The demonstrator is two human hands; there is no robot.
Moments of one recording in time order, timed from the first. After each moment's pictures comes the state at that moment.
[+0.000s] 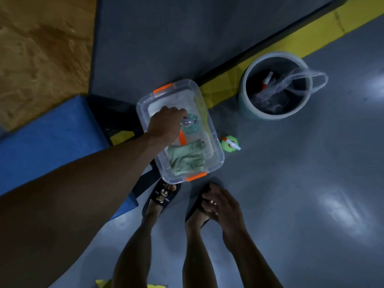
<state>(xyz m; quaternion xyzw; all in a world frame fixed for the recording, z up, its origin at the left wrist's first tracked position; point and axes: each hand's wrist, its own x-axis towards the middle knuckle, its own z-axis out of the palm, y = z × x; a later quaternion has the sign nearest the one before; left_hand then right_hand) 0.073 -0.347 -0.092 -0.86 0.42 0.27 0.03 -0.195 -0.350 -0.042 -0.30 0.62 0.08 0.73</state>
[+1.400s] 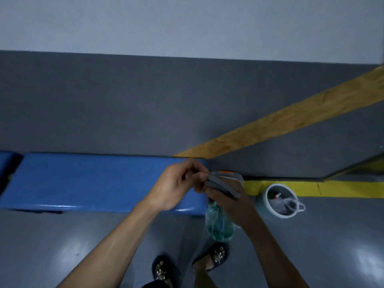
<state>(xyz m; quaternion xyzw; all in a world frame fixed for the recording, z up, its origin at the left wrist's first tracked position) -0.026 0.007 0.522 -0.72 0.22 0.20 -0.63 -0.092 -0.165 0.499 -0.77 0.01 0.01 0.64</state>
